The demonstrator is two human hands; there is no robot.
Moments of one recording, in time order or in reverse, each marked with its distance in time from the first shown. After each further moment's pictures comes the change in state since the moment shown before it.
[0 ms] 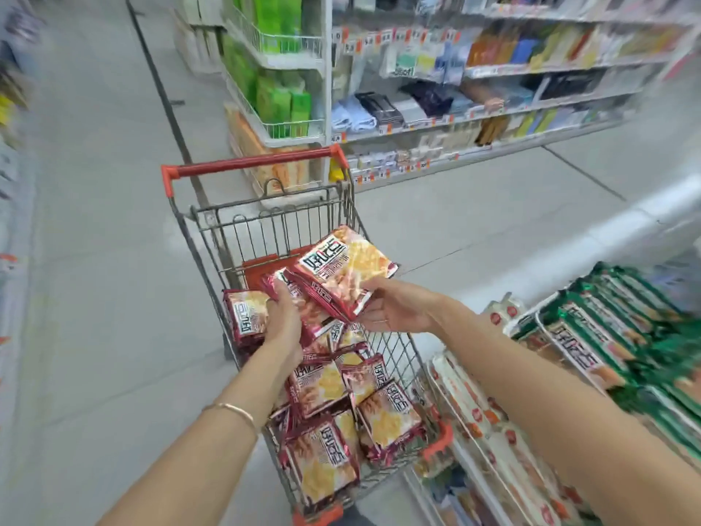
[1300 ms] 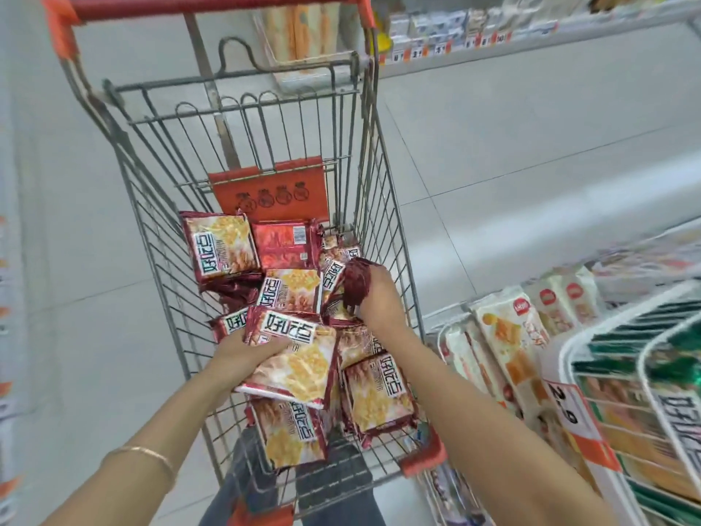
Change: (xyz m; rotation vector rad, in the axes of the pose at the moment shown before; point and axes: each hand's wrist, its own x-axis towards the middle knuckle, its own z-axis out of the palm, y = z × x) left_hand 0.025 -0.078 -0.028 0.572 0.051 -0.289; right_hand 0.196 0.139 -0.088 -0.960 0.584 -0.201
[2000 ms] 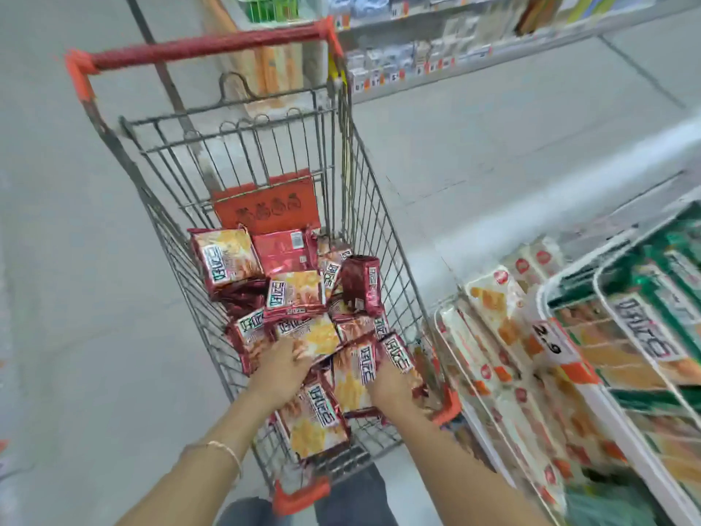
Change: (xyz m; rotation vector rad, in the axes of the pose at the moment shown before) left_hand -0.027 -0.032 0.024 0.690 -0.010 0.329; right_hand -0.149 0.028 0.077 -0.116 -0.260 0.501
